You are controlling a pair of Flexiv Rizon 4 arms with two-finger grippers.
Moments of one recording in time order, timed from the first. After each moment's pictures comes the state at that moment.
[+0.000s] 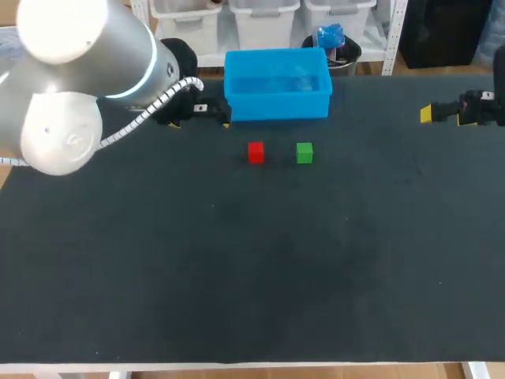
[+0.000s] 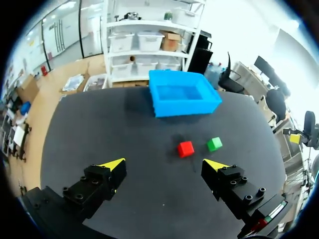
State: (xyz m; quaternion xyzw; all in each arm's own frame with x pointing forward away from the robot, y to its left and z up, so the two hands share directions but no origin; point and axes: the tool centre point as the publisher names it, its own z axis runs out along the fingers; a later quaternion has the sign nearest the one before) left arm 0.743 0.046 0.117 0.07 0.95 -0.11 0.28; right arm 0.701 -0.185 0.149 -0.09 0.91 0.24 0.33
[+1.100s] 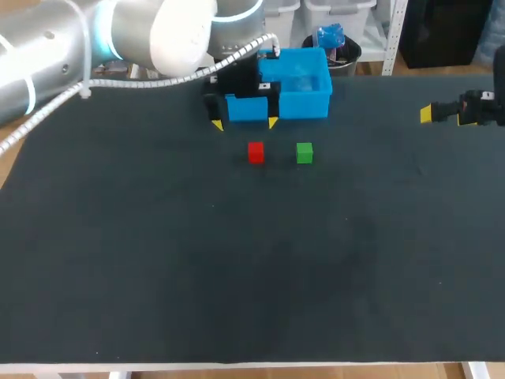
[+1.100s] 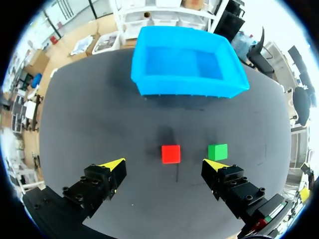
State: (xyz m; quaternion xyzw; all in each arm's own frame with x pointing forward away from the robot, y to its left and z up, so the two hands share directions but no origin) left arm 0.792 -0.032 0.069 0.01 1.00 -0.03 0.07; right arm 0.701 -0.185 0.149 -0.09 0.91 0.24 0.33
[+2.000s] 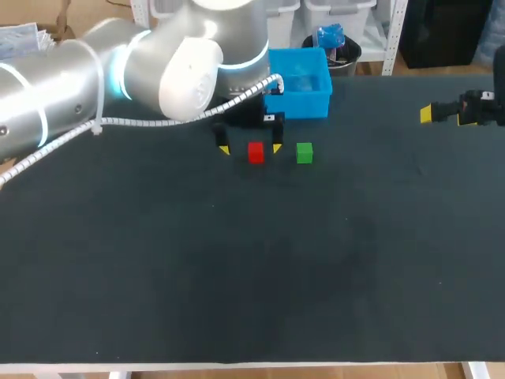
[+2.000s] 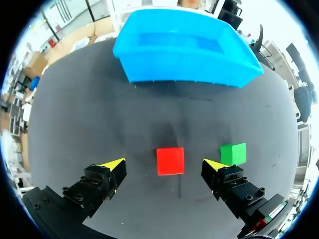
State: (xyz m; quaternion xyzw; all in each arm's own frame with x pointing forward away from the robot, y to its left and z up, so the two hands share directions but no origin) left arm 0.790 -0.037 0.007 0.02 0.99 -0.03 0.10; right arm 0.701 -0.185 0.149 -0.09 0.91 0.24 0.33
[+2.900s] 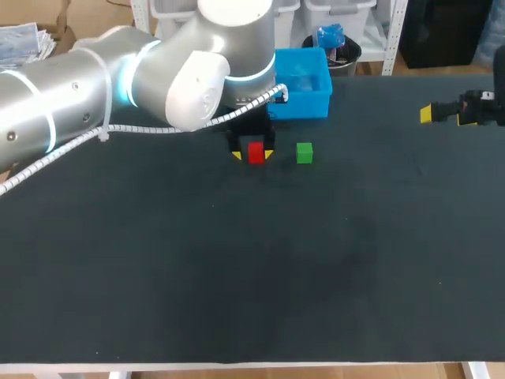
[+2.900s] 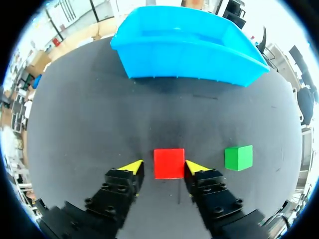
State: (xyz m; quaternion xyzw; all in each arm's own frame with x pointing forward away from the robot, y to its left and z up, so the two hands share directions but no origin) left arm 0.790 -0.039 -0.007 0.01 0.99 -0.02 0.11; right arm 0.701 -0.185 0.149 -0.09 0.91 0.24 0.33
